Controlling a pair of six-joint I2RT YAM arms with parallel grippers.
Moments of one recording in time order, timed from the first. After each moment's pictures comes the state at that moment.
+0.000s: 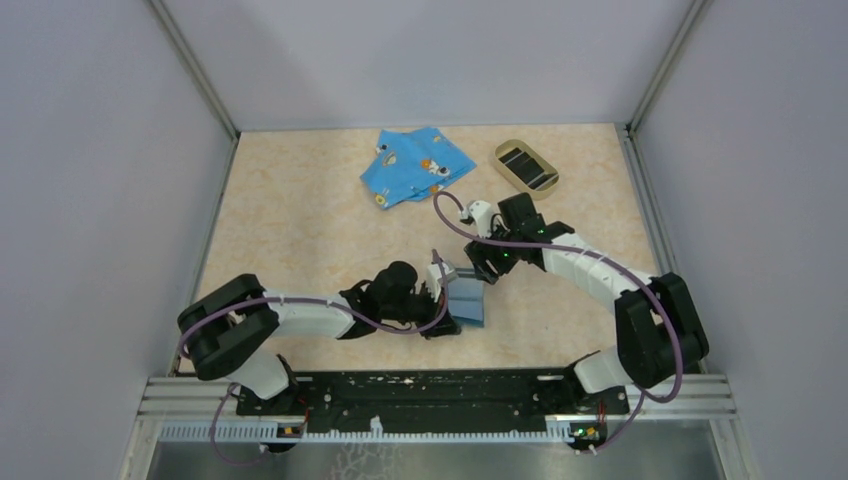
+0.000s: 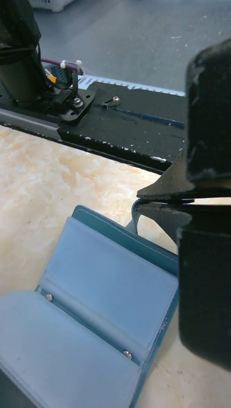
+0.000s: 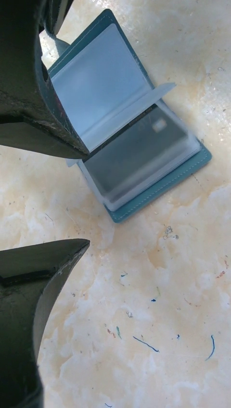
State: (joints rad) left arm -1.02 1.54 0.57 0.49 0.40 -0.39; right arm 0.45 1.42 0.87 -0.43 -0.32 -0.34
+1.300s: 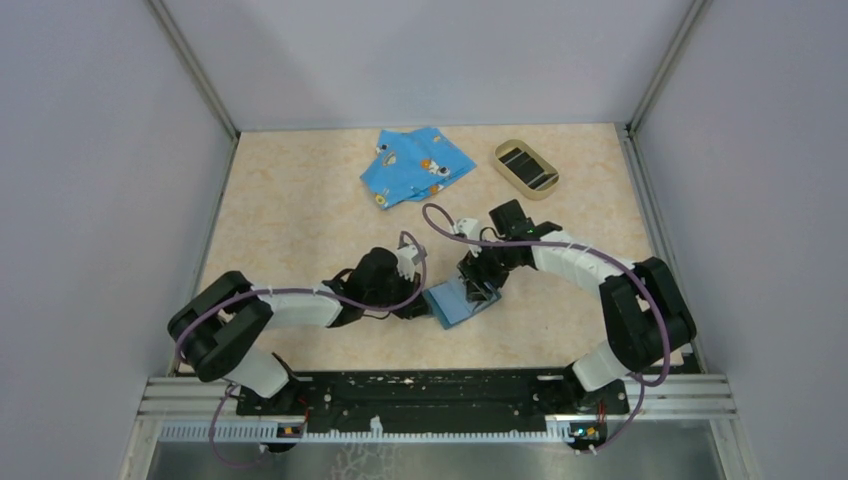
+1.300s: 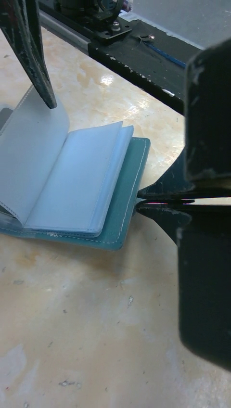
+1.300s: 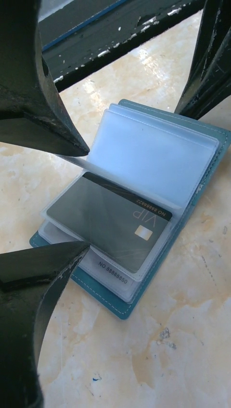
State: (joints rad) left arm -0.83 1.51 0.52 0.33 0.28 -0.44; right arm 0.49 1.51 0.87 -0.51 -0.55 -0.40
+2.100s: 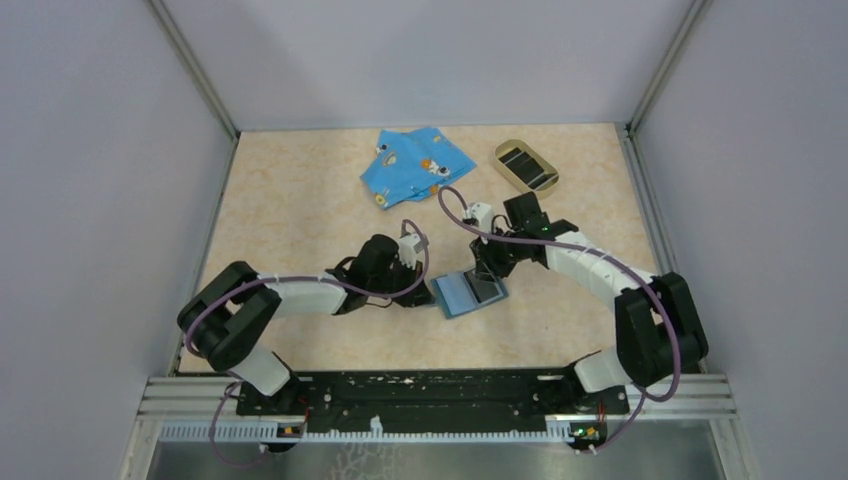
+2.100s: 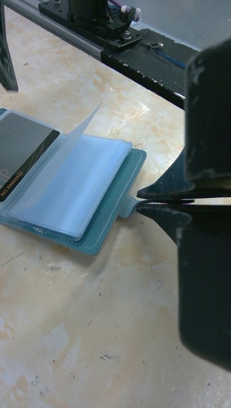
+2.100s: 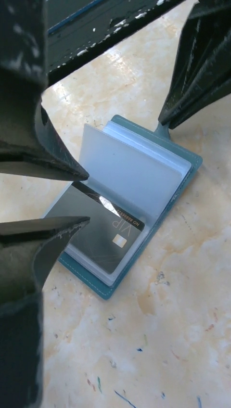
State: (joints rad) left arm -0.77 1.58 0.61 0.31 0.36 -0.42; right arm 0.41 1.40 0.87 -0.47 -0.54 -0.34
